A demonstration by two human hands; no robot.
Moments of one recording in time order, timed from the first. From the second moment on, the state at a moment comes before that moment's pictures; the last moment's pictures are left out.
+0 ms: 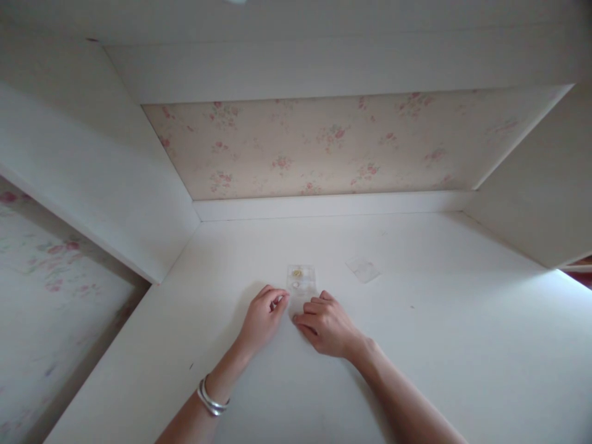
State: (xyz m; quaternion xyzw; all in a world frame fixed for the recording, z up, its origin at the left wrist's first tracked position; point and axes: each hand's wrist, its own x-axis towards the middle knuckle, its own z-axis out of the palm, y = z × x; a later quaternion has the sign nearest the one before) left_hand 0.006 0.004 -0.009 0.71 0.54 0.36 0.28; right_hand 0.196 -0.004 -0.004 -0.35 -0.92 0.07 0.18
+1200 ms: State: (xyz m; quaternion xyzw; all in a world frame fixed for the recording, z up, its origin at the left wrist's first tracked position) left_hand -0.001 -0.016 -0.011 0.79 0.50 0.24 0.26; right_hand 0.202 0.023 -0.019 -0.56 -0.75 0.05 0.35
